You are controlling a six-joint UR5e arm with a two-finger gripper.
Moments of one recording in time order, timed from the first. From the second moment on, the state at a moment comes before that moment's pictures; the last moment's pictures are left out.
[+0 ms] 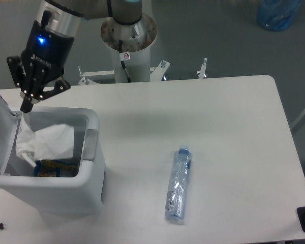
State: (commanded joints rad) arm 2.19 -1.59 -1.68 -0.87 1.00 0.36
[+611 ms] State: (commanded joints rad) arm 2.39 -1.59 -1.67 -0.87 1.00 0.35
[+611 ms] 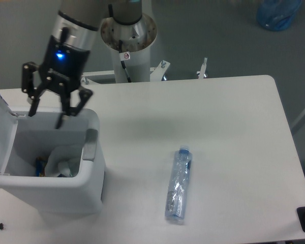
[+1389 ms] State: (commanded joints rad) arm 2.59 -1.81 -1.56 -0.86 1.15 0.38
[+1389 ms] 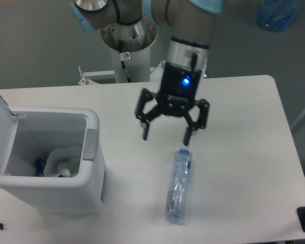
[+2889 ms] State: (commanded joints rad) arm 2.46 -2.13 -1.52 -0.76 1.42 0.48
